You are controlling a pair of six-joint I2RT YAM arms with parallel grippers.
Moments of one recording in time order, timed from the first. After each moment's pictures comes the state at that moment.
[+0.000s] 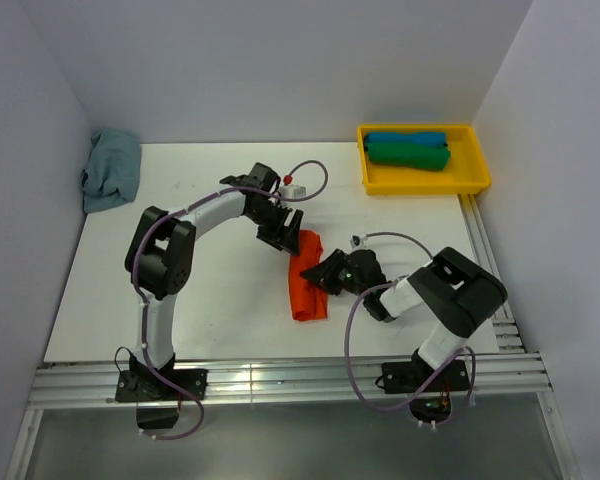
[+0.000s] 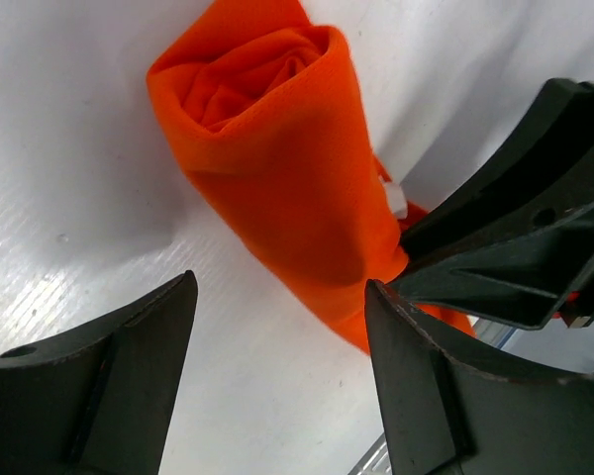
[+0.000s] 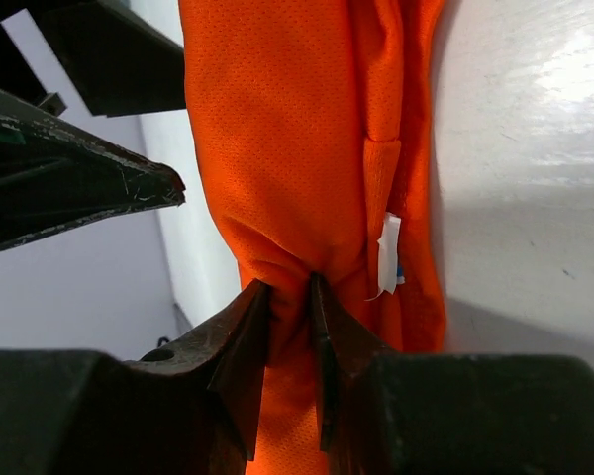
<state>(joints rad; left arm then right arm) -0.52 2.07 1.58 -0.71 0.57 -0.03 0.63 1.62 0.33 0.82 -0.15 1.23</state>
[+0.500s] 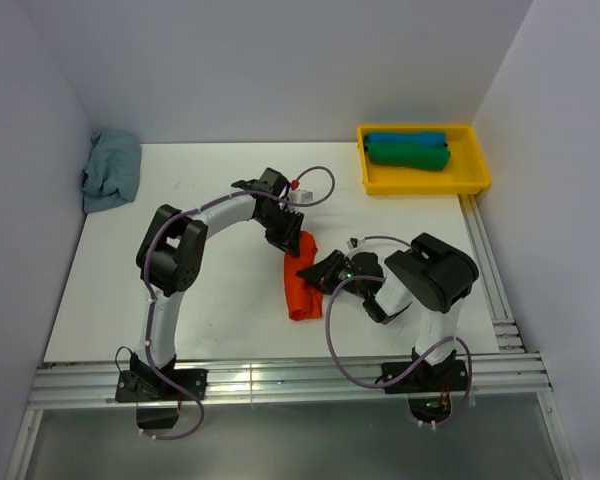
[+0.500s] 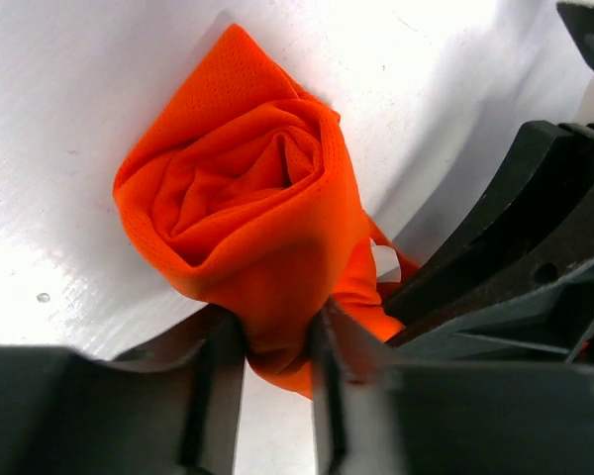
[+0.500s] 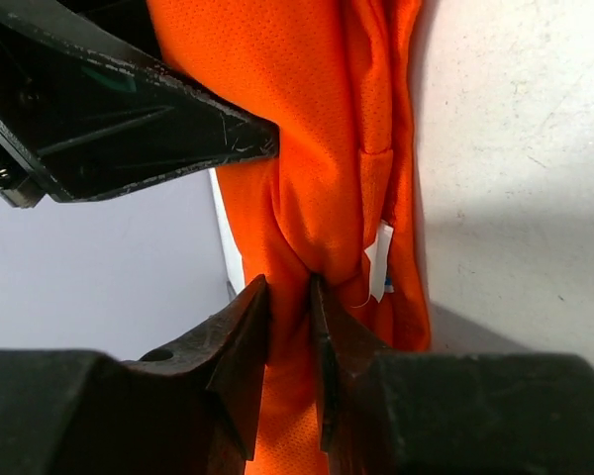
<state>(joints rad) -0.56 2.14 1.59 -0.64 0.53 -0.09 0.59 1.87 0.31 1.22 -0.30 1.35</state>
